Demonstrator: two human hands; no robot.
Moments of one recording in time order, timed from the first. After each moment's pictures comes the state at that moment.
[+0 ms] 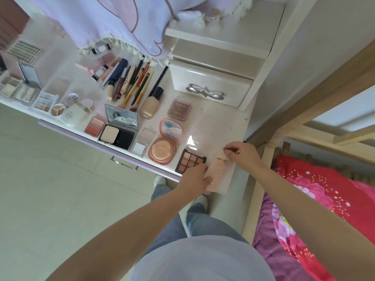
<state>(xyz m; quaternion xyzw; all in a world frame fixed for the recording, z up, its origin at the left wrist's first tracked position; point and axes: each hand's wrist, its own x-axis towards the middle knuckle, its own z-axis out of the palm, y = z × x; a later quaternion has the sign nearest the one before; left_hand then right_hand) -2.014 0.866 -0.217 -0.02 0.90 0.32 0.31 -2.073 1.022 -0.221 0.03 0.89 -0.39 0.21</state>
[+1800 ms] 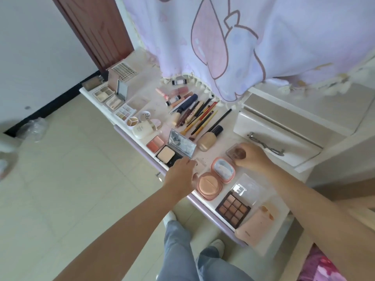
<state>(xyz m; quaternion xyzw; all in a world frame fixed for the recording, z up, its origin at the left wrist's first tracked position) -2.050 0.726 -0.162 -0.08 0.98 0.16 0.12 -2.191 0.906 -0.198 -0.20 0.92 -0.24 0.22</state>
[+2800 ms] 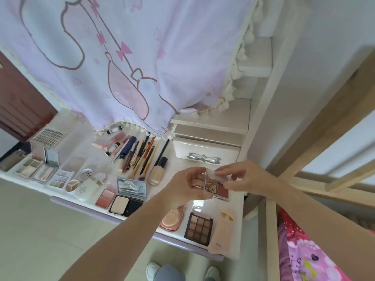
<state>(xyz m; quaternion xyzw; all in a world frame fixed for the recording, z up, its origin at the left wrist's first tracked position) -2.105 0.807 -0.101 0.08 0.72 0.64 0.26 -2.113 1.009 -0.070 -0.12 0.84 -0.48 0.23</state>
